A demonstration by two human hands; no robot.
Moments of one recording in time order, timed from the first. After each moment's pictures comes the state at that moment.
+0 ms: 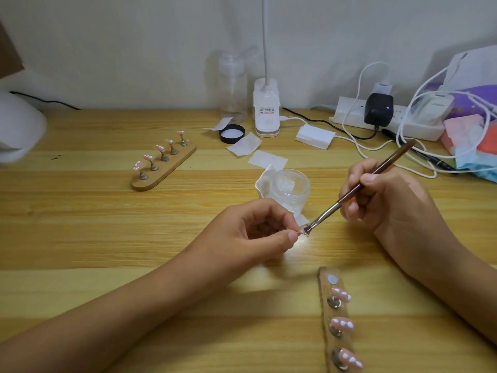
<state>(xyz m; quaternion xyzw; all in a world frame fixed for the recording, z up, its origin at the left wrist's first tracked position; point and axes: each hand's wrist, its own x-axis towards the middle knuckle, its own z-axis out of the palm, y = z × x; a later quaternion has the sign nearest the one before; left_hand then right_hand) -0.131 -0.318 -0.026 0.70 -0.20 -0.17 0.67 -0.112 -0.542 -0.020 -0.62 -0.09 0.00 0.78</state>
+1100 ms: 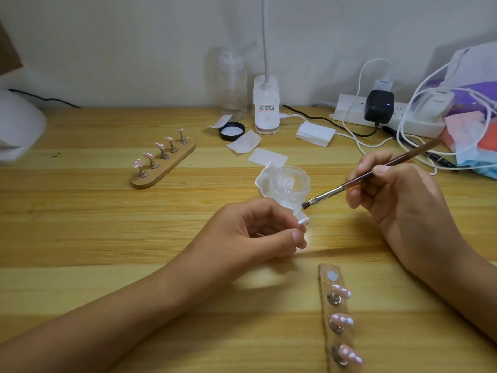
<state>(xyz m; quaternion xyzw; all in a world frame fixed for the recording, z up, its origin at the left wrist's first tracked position) -0.138 -0.319 -0.022 0.69 -0.18 -0.17 0.68 -0.112 -0.542 -0.021 -0.61 -0.10 -0.06 0.79</state>
